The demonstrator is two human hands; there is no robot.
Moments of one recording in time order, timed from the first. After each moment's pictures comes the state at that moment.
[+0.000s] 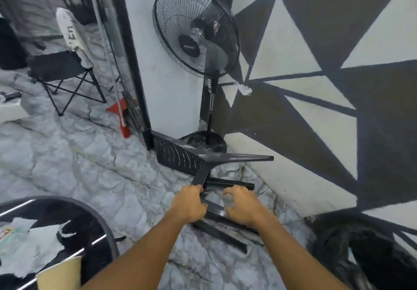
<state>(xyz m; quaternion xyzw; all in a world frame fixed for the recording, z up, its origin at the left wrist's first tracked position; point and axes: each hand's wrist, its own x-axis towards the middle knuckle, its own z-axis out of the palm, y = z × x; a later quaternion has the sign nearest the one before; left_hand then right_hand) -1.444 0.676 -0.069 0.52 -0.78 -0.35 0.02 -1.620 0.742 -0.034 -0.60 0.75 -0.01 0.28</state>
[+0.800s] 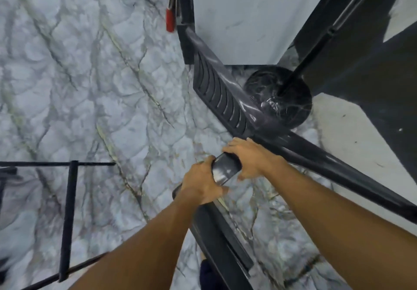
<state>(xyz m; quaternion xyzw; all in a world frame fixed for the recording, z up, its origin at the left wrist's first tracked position) -1.571 0.446 -0.476 0.70 -0.52 -0.49 0.01 -1.728 0.339 -0.461 -0.86 0.34 0.26 0.26</state>
